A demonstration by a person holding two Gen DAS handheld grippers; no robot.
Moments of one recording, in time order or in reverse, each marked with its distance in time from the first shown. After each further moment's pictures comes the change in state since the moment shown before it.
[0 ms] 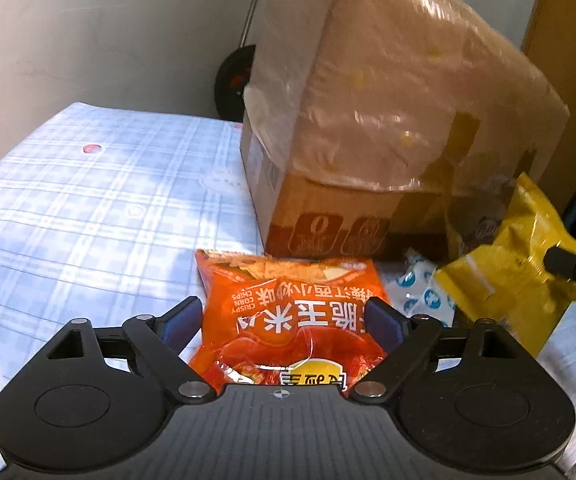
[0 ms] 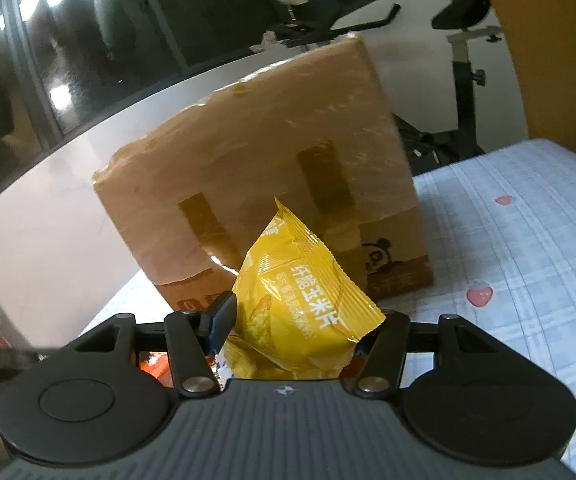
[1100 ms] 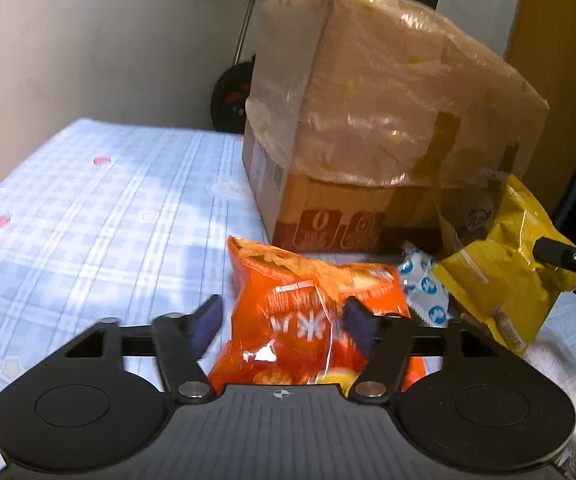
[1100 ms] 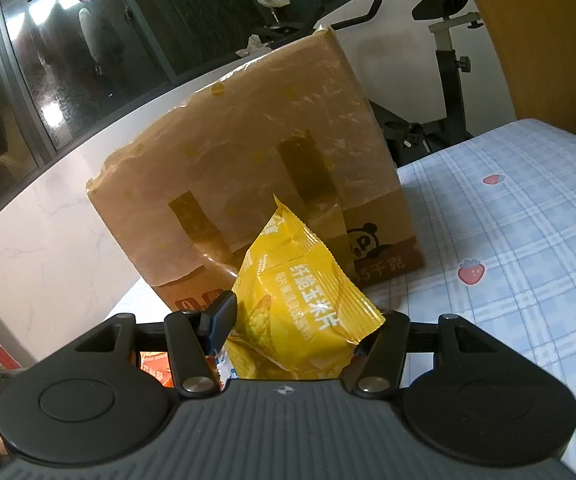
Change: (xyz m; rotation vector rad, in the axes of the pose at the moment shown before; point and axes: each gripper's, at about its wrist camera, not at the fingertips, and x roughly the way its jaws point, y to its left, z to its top) left arm -0.022 0.009 -0.014 0.033 -0.042 -0.009; right arm -0.006 -0.010 -0.006 0.059 -0.006 0.006
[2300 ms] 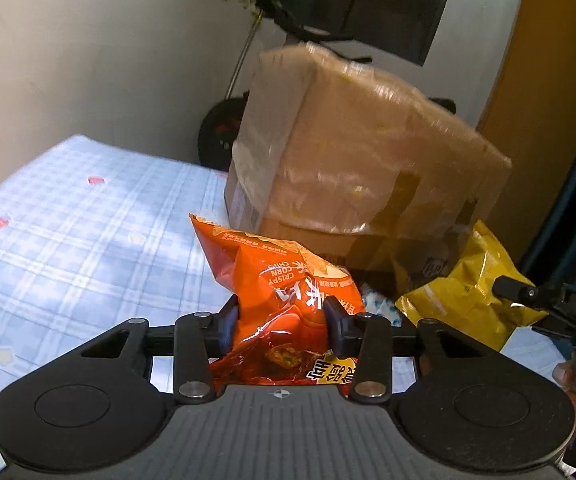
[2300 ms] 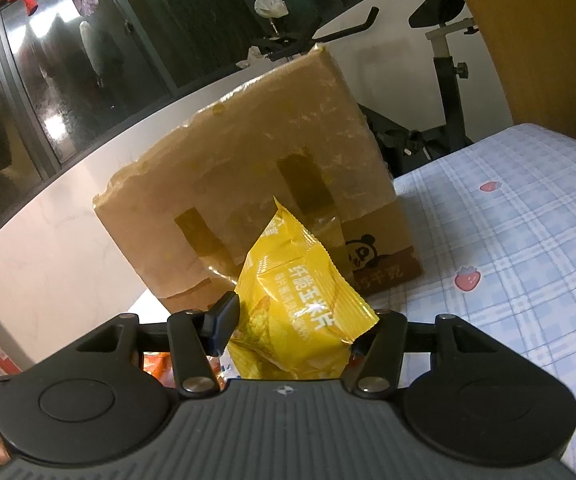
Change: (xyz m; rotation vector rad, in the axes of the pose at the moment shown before) left arm -0.035 -0.006 0.000 -0.074 -0.155 -0.073; right arm -0.015 0.003 0.003 0.015 -0.043 0.009
